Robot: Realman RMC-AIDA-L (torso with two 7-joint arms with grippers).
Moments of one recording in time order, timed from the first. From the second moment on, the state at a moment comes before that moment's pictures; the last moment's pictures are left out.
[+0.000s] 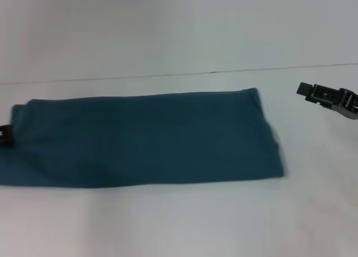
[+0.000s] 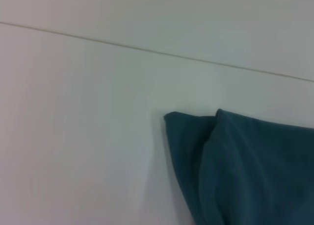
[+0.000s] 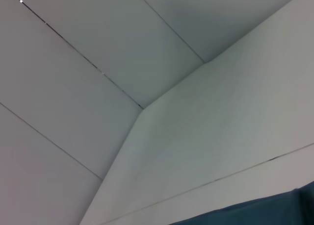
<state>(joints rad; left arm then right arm) -0.70 -2.04 0.77 0.84 2.83 0.97 -2.79 0.45 1.96 -0.67 -0.59 -1.70 -1.31 2.00</state>
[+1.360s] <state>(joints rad) -0.78 -2.13 0.78 1.14 2.52 1.35 -2.79 0.44 1.95 -0.67 -0.59 -1.70 -1.30 2.00</state>
